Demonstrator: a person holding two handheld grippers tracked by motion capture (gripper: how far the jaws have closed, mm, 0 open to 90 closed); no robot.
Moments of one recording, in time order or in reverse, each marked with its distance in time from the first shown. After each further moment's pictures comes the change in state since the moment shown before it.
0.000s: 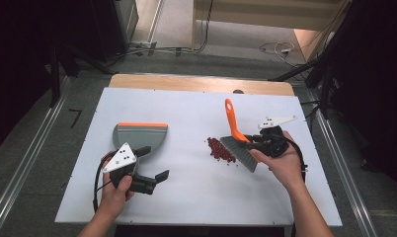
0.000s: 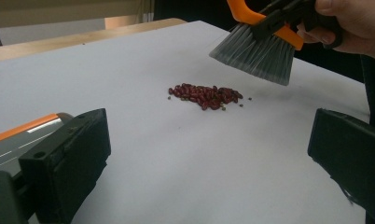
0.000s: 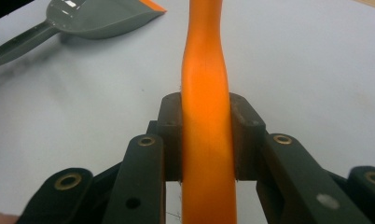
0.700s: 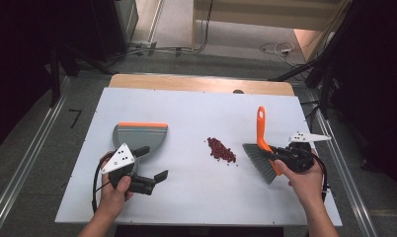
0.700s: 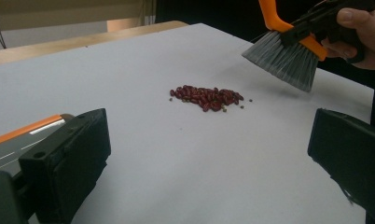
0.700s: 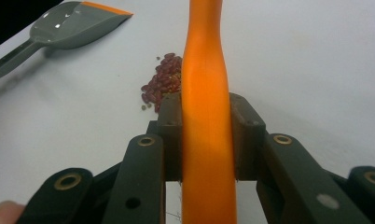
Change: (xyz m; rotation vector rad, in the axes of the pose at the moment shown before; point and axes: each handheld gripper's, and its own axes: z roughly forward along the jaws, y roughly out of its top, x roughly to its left) left arm 0.000 0.000 -0.004 -0.010 0.008 0.003; right arm -0.021 -0.063 -0.045 -0.095 -0.054 0.182
